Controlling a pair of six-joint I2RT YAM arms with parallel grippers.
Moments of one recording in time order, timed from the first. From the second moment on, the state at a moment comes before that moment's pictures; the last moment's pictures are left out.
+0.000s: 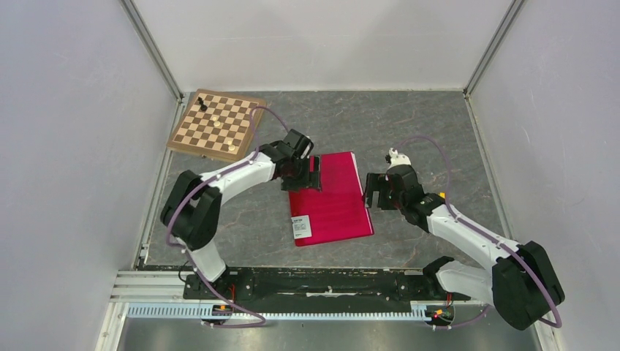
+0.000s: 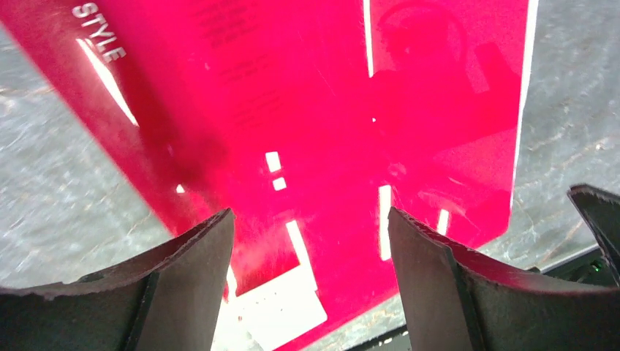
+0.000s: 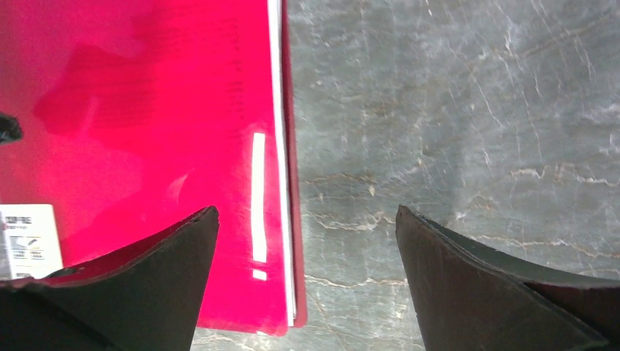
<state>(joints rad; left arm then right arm) -0.63 1.77 1.20 -0.52 0.13 -0.56 0.50 1.12 0.53 -0.20 0.12 0.44</state>
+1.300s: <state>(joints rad) -0.61 1.26 1.21 -0.68 -0.10 -0.52 0.50 1.19 0.79 -0.11 0.08 0.43</state>
